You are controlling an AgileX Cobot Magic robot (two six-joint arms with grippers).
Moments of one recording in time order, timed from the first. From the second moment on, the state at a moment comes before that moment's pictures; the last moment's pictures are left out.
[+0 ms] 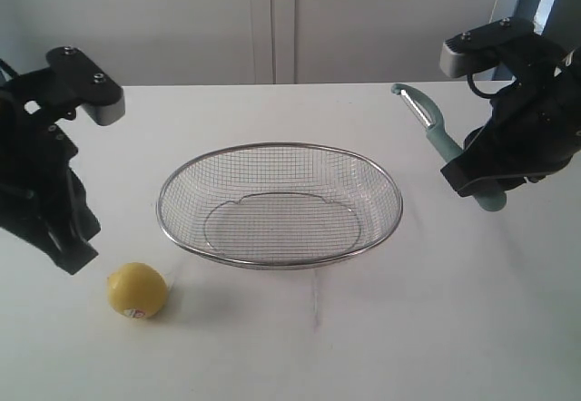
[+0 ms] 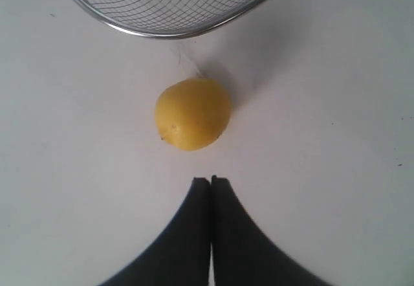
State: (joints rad) left arm -0.57 1.26 -1.02 -0.03 1.04 0.34; right arm 0.19 1.41 -1.07 0.23 0.90 -0.48
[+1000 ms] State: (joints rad) left arm -0.57 1.53 -1.07 -0.05 1.01 0.81; right arm 0.19 1.41 -1.07 0.23 0.90 -0.48
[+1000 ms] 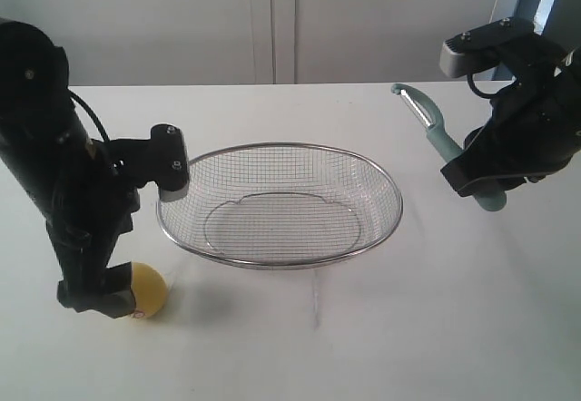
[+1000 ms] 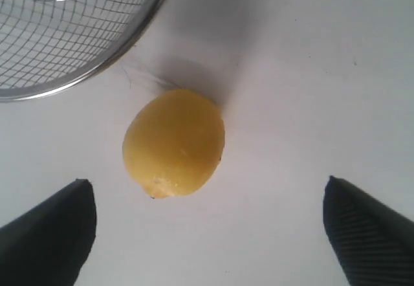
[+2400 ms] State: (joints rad) left arm -0.57 1.74 -1.06 0.01 0.87 1.03; right arm 0.19 1.41 -1.07 0.23 0.90 -0.48
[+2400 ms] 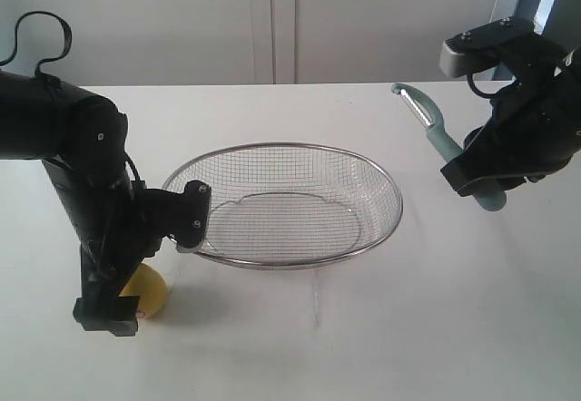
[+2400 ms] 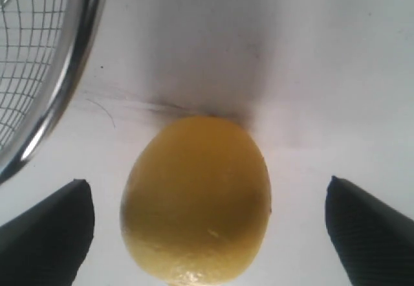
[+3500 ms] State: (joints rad) left arm -0.57 1.81 -1.06 0.02 0.82 1.03; right arm 0.19 1.41 -1.07 0.23 0.90 -0.48
